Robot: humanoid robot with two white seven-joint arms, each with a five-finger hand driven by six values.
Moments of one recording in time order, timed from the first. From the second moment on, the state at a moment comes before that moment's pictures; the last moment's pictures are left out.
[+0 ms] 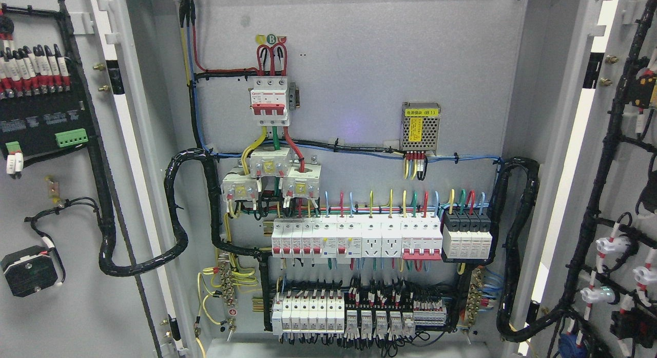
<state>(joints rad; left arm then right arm) 0.00 0.34 0.46 -1.43 0.48 -0.63 -0.19 0.35 -0.20 -0.26 -2.02 -0.53 -0.73 0.25</state>
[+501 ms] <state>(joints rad) 0.00 0.35 0.46 -1.40 0.48 -0.58 -0.19 0.37 -0.20 -0.27 -2.02 -0.55 -0.73 0.25</state>
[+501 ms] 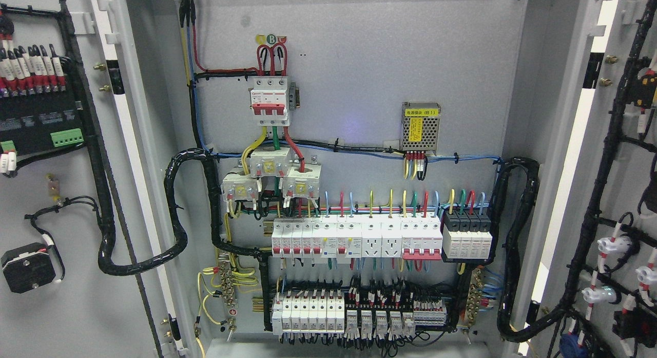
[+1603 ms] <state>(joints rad) -0.05 0.35 0.48 -1.38 0.48 -0.42 -0.19 0.42 -0.20 -0.30 -2.01 -0.58 -0.72 0.21</state>
